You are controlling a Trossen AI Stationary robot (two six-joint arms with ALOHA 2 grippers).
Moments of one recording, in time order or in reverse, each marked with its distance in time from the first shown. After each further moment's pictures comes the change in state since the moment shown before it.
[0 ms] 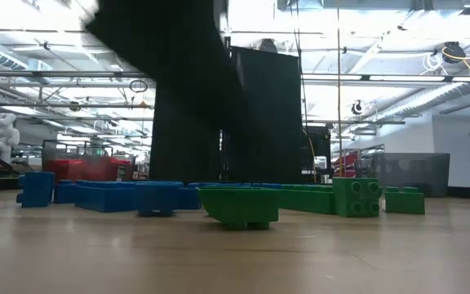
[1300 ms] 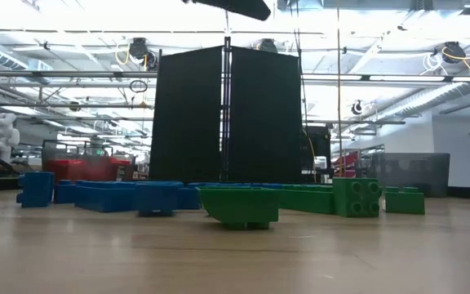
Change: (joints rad) left arm 0.010 -0.204 0.001 0.031 -0.440 0.082; right arm -0.027 -0.138 0.000 -0.019 -0.023 0.071
